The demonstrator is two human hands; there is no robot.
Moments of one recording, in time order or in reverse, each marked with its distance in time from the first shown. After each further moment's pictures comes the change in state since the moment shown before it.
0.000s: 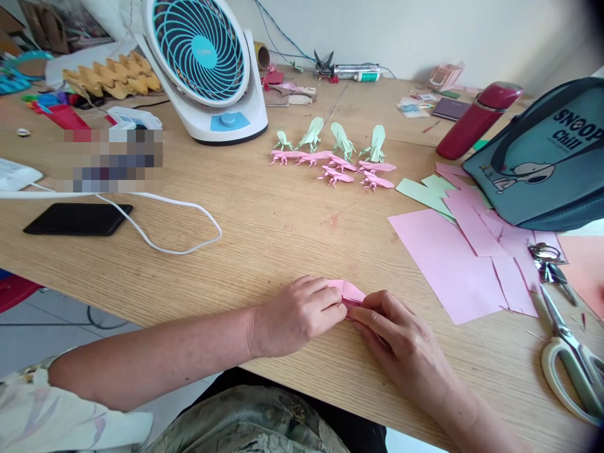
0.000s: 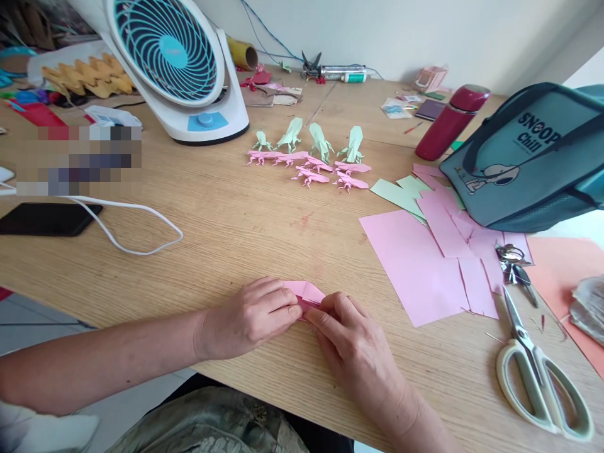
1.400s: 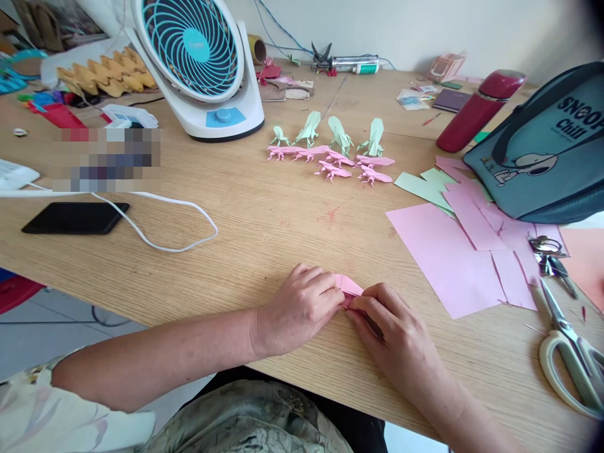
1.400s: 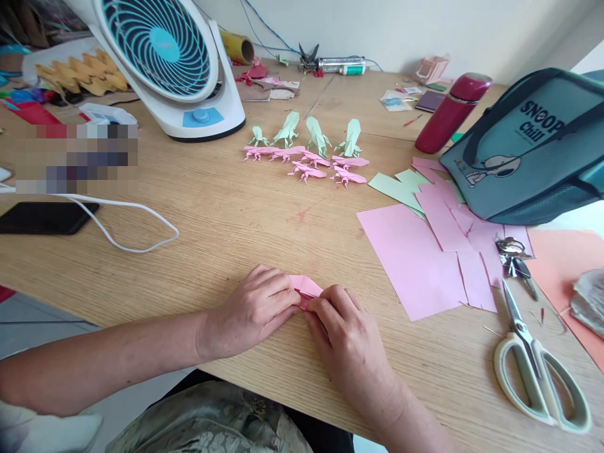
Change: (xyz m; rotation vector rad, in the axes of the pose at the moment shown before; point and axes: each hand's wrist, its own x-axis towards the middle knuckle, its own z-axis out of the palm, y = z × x) left_hand 0.009 0.009 0.004 -0.112 -0.003 -0.202; right_hand 0.003 -0.006 0.007 -0.049 0.088 0.095
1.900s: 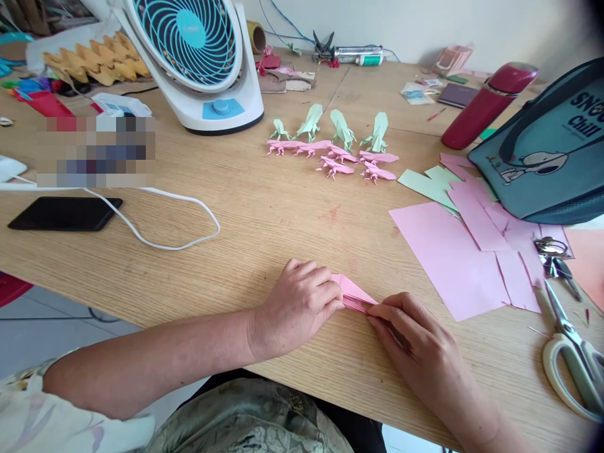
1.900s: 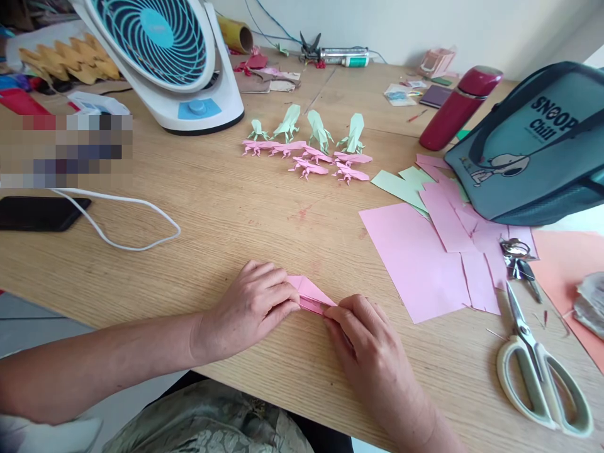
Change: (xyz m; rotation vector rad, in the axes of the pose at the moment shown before) left_hand 0.001 -0.002 -0.004 -0.024 -0.069 -0.164; right_hand -0.019 0.014 -0.015 0.013 -0.010 0.049
